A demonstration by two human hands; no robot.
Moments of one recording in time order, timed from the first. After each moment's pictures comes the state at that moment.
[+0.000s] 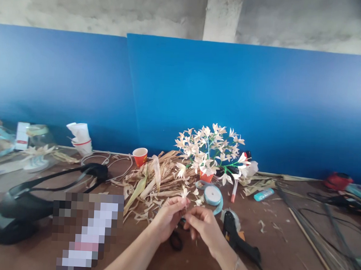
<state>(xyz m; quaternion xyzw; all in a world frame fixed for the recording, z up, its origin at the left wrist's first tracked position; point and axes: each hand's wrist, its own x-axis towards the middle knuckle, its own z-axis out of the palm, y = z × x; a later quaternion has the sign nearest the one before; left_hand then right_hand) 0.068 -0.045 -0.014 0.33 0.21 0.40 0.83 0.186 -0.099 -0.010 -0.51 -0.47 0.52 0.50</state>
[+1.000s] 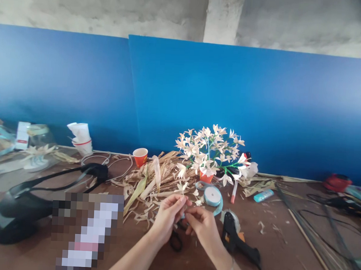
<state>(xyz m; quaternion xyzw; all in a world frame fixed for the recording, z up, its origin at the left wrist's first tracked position) 0.070 -0.051 -0.009 0.42 0.29 0.47 0.72 0.182 -0.095 -0.025 -0.55 -0.48 0.43 0.53</state>
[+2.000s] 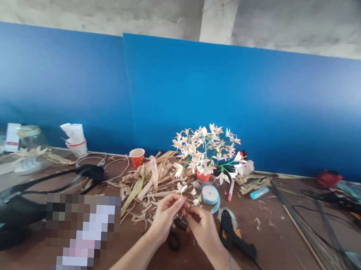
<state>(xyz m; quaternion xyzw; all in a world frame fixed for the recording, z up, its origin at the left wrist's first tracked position) 0.069 -0.053 -0.006 0.45 0.27 0.48 0.70 0.184 -0.103 -0.015 -0.55 -0.56 0.34 0.52</state>
